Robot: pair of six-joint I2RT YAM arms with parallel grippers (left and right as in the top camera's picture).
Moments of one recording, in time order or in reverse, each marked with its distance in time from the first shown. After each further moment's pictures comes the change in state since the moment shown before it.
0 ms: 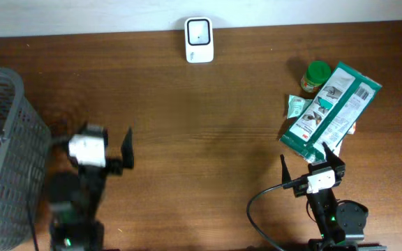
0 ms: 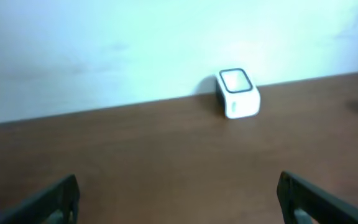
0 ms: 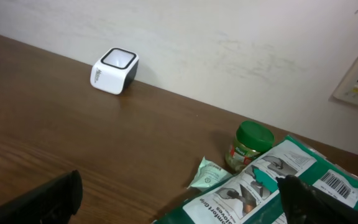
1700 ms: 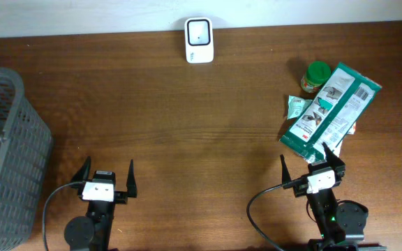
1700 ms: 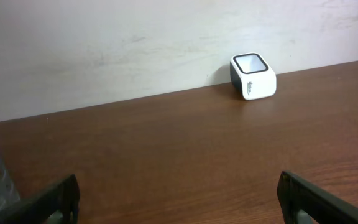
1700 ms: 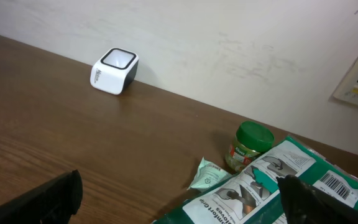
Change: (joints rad) left arm 0.062 -0.606 -0.409 -0.082 -0.002 0.048; right arm 0.000 -0.001 0.000 0.000 0.000 0.000
